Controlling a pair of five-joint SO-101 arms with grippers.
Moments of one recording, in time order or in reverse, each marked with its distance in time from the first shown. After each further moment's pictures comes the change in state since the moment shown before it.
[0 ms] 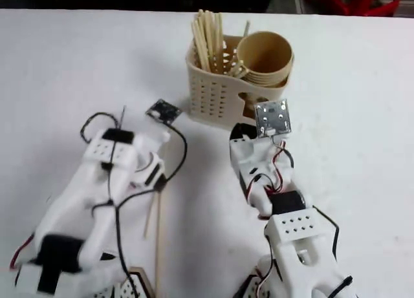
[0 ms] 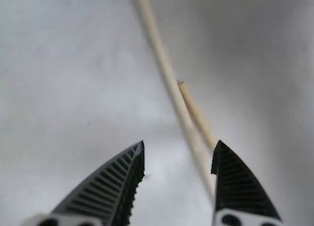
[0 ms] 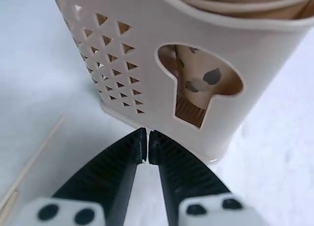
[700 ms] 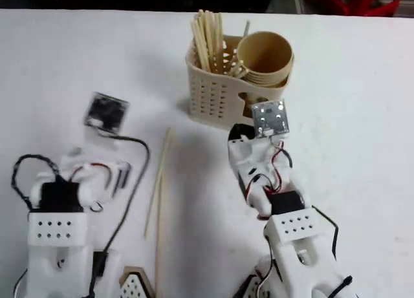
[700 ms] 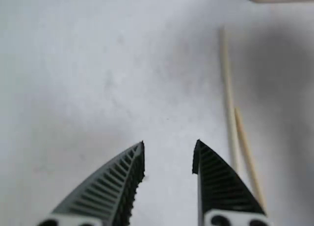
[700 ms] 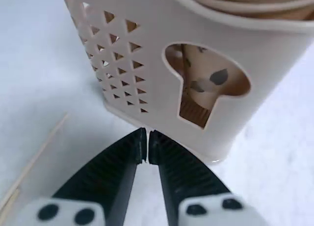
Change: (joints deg) left arm -12.0 -44.5 9.0 8.4 0.1; right arm -0.2 0.0 0.0 0.0 0.1
